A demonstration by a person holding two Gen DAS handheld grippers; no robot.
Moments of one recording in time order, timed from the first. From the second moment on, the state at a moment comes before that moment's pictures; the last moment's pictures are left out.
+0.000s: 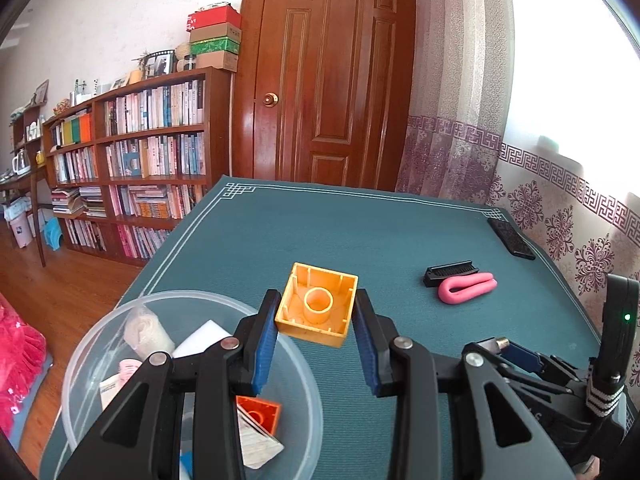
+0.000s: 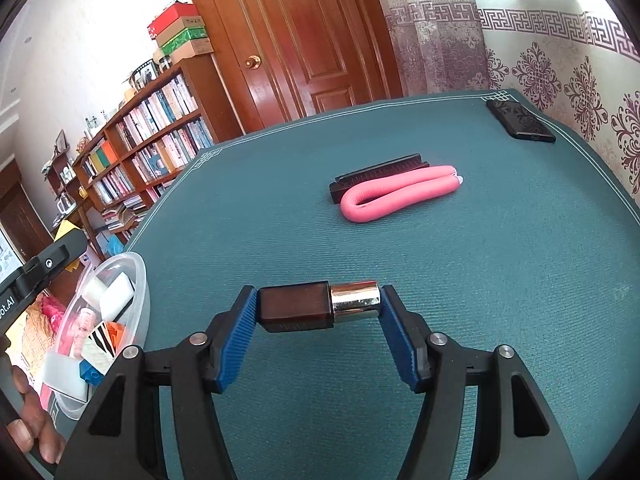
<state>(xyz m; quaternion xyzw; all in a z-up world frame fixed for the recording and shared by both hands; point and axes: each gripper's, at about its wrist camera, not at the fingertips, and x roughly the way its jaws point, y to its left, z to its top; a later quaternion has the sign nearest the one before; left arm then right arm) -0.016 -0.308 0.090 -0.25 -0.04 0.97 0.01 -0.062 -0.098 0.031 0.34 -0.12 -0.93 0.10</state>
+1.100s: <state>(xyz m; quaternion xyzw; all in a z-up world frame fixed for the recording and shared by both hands) 0.009 -0.408 0.080 -0.28 -0.07 0.96 -0.05 -0.044 -0.210 0.064 0.31 -0.06 -0.92 0.22</state>
